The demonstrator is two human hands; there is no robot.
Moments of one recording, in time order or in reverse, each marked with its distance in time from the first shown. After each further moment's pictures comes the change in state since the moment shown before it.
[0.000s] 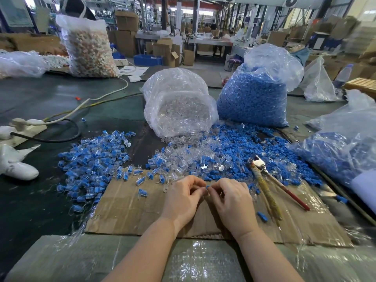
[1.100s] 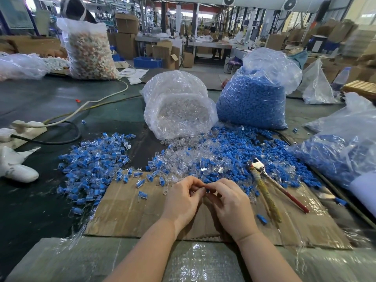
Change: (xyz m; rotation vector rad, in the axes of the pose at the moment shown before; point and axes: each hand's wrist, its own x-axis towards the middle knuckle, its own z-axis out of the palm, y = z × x) left_hand 0.002 0.001 0.000 0.023 0.008 -0.004; right_hand 0.002 -0.002 -0.006 0.147 -0.084 -0.061
